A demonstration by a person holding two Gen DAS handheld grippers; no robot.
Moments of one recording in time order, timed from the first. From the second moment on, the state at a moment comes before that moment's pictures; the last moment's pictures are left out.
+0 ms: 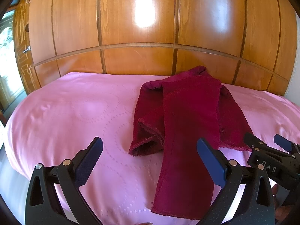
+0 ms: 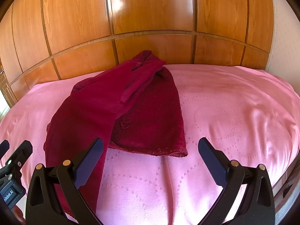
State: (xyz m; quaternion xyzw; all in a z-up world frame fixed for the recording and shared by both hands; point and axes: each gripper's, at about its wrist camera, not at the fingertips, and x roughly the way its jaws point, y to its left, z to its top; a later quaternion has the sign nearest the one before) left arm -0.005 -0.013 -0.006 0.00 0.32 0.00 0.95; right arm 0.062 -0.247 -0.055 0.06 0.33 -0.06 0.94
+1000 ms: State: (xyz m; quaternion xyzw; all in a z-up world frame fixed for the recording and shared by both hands) left arm -0.004 -0.016 -0.017 0.01 0.34 -0.01 0.94; right arm 0.062 -0.249 -0.055 0.07 0.33 -0.07 0.94
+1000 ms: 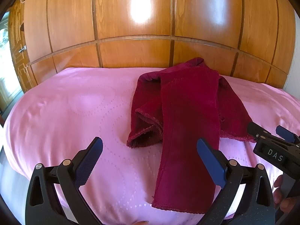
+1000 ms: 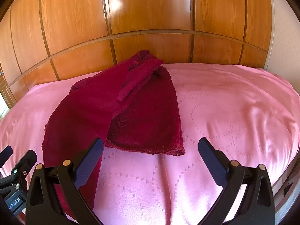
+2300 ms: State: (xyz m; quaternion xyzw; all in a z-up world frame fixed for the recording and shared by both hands) left arm 0.025 -0.026 -0.058 -0.09 0.46 -0.30 0.83; right arm 0.093 -0.295 -0.074 0.15 0.36 -0.02 0.92
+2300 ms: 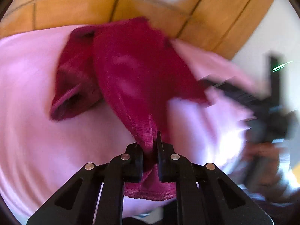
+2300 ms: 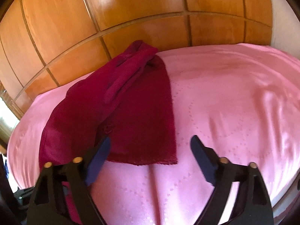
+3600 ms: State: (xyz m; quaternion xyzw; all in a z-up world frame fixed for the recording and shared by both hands) left arm 0.144 0.108 -0.087 -0.29 0.48 -0.18 0.80; right arm 0.189 -0.399 -0.006 0.00 0.31 -0.16 0.94
